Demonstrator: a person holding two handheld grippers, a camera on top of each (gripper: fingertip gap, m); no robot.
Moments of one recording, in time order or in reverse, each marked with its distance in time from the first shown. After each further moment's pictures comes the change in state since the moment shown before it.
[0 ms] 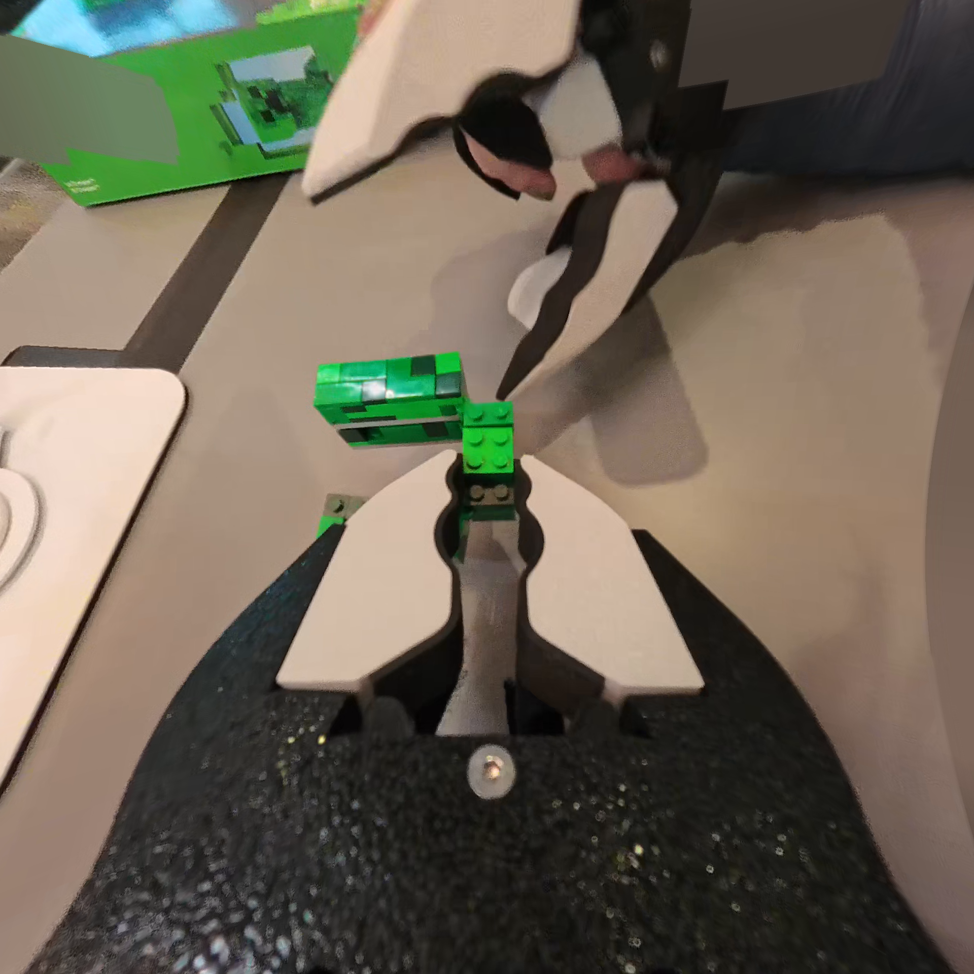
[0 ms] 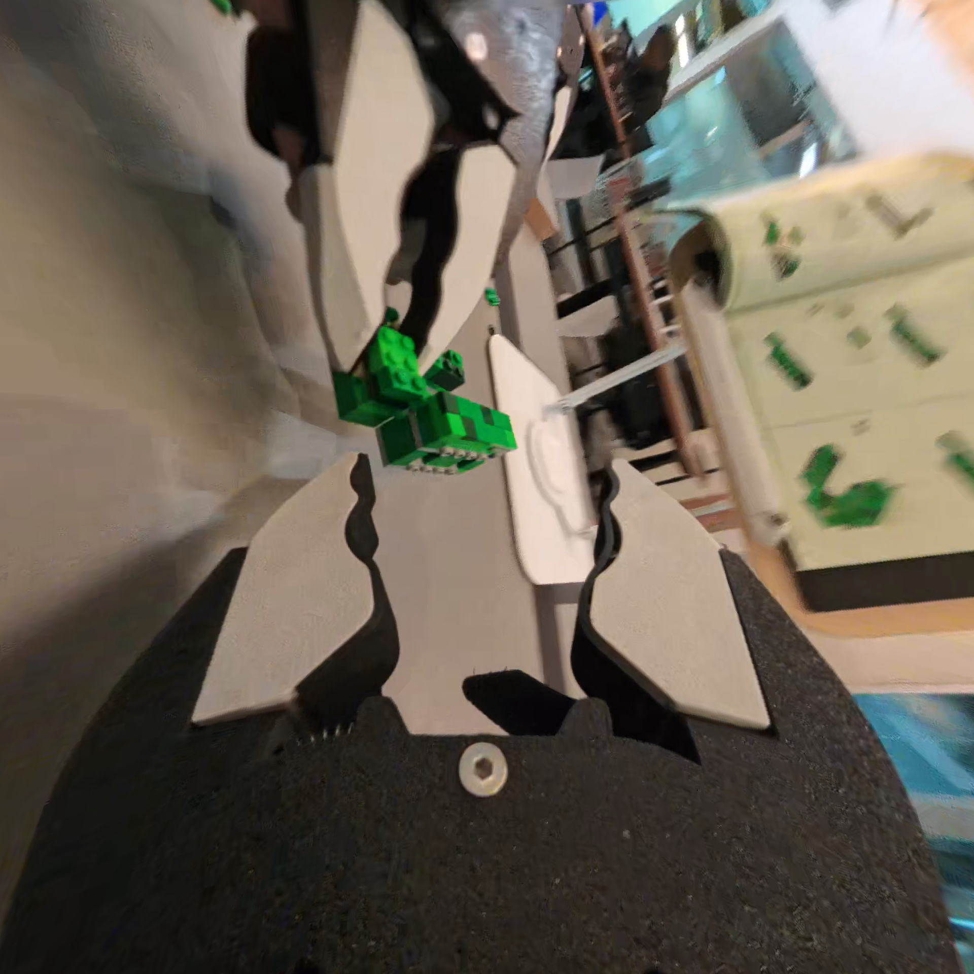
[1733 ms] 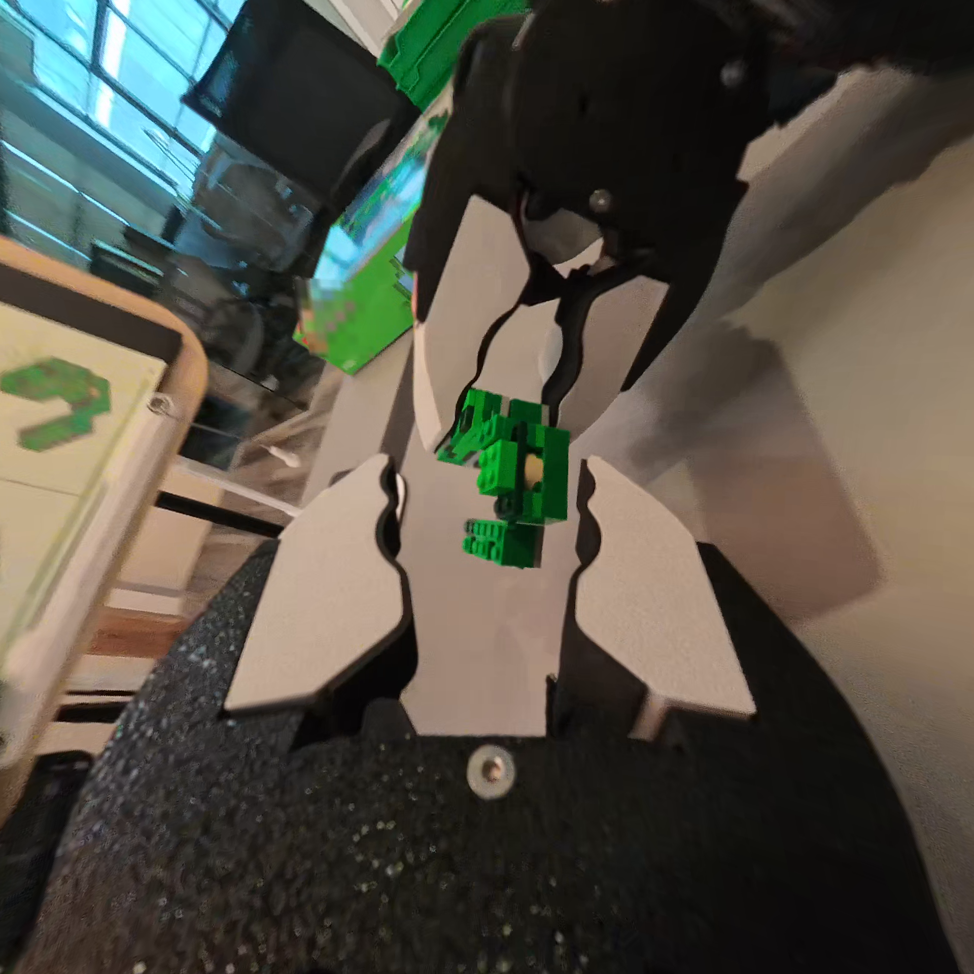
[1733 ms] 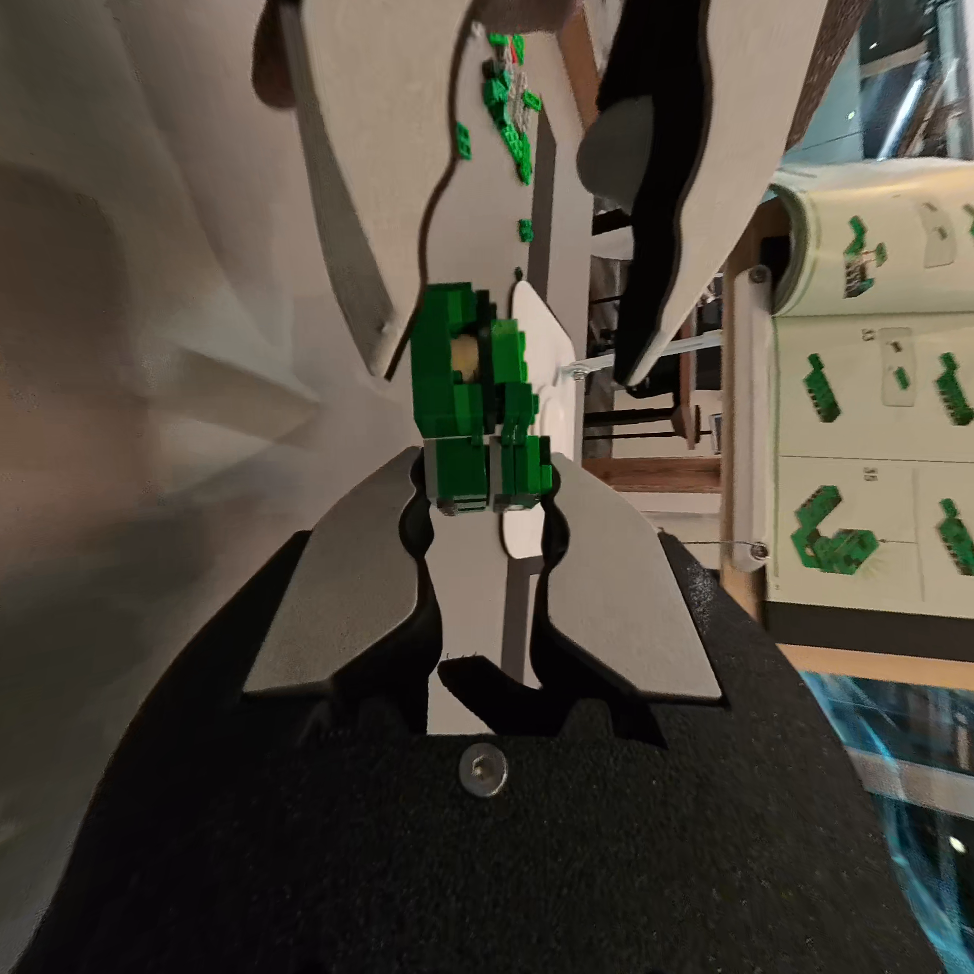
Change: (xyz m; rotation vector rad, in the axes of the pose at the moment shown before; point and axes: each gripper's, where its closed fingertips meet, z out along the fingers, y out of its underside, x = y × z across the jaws) left arm -0.009 -0.041 -0.022 0.035 -0.372 0.479; right arm -0.004 0.001 0.017 -0.208 -0.076 -0.168
